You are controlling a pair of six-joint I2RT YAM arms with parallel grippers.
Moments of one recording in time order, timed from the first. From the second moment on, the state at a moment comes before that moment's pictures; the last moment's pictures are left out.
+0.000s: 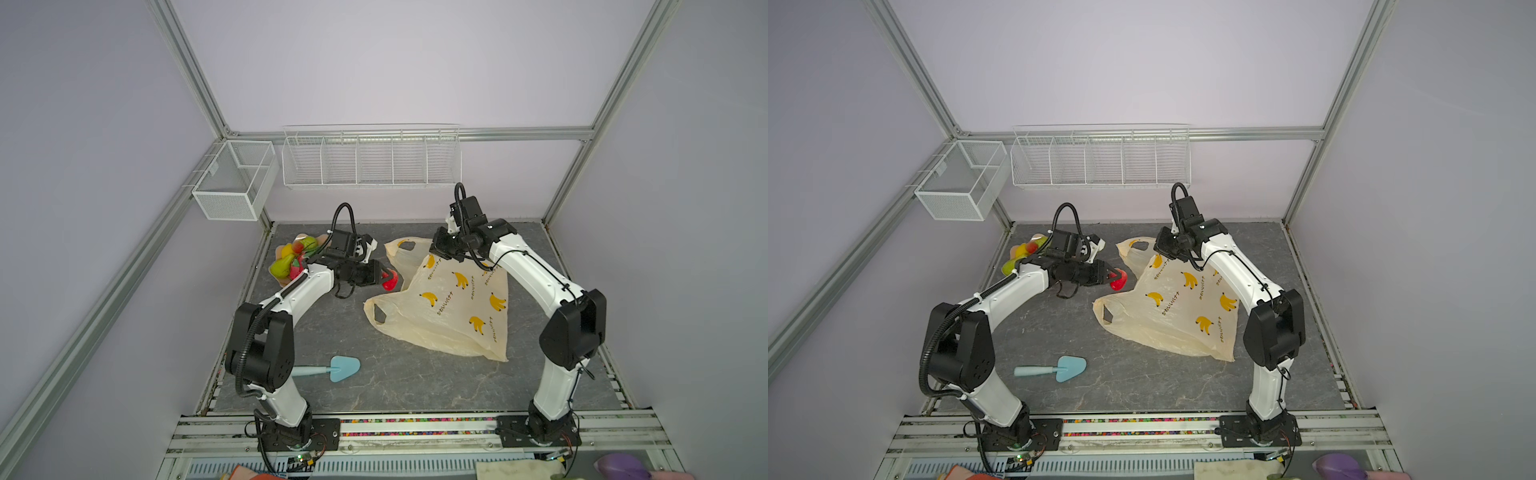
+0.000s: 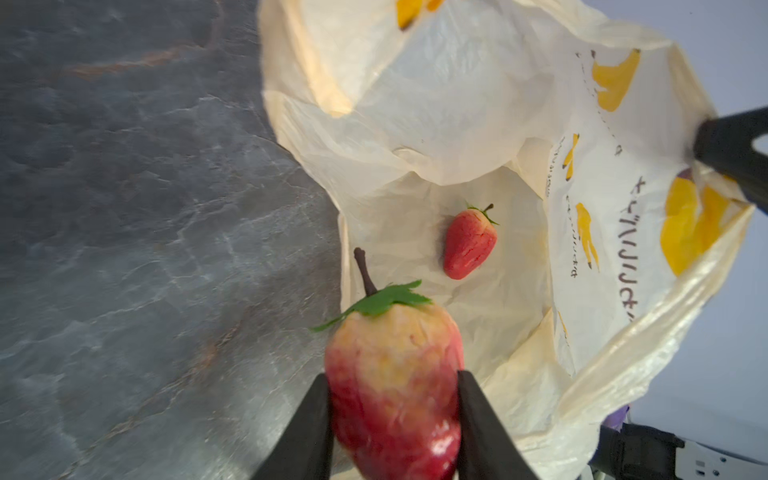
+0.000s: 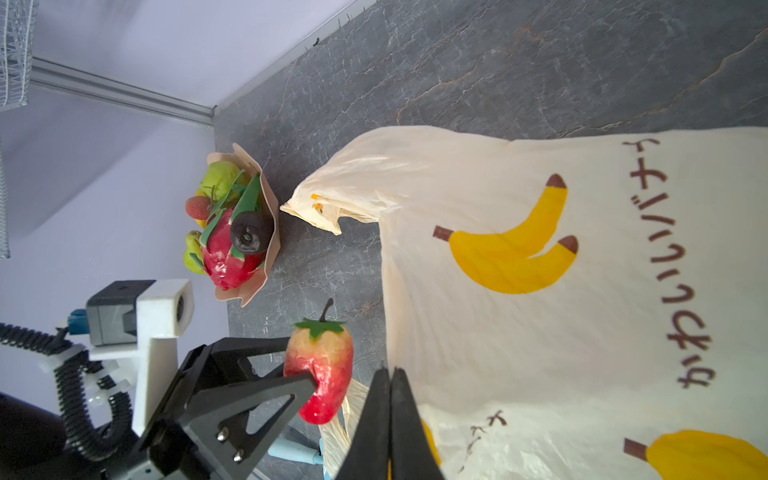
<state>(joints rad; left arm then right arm) -0.39 1.70 1.25 -0.44 0.59 -0.32 0.47 1.88 1.80 -0.80 -0.25 0.76</state>
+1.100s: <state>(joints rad) -0.59 2.13 1.54 -0.40 0.68 -0.33 0.48 1.88 1.76 -0.72 -0.34 0.85</state>
